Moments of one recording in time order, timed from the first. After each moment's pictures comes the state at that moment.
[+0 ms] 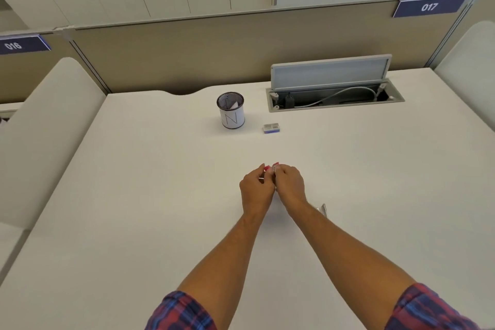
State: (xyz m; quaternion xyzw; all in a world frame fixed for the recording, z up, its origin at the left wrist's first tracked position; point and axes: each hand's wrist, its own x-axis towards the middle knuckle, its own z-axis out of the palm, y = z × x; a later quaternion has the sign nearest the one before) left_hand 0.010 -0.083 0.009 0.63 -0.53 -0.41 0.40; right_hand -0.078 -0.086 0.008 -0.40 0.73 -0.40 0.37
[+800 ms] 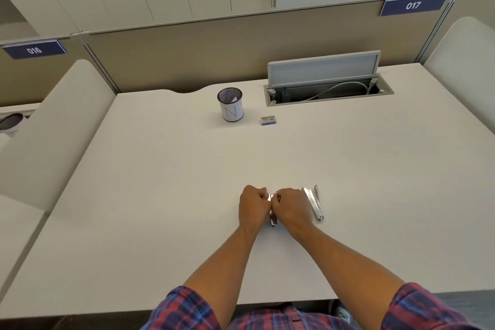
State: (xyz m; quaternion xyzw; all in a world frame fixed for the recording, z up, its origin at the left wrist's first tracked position) left_hand 0.031 -0.003 -0.016 0.68 -0.54 -0.42 0.27; right_hand -0.076 0.022 -0.002 -0.55 0.78 -0.18 0.24
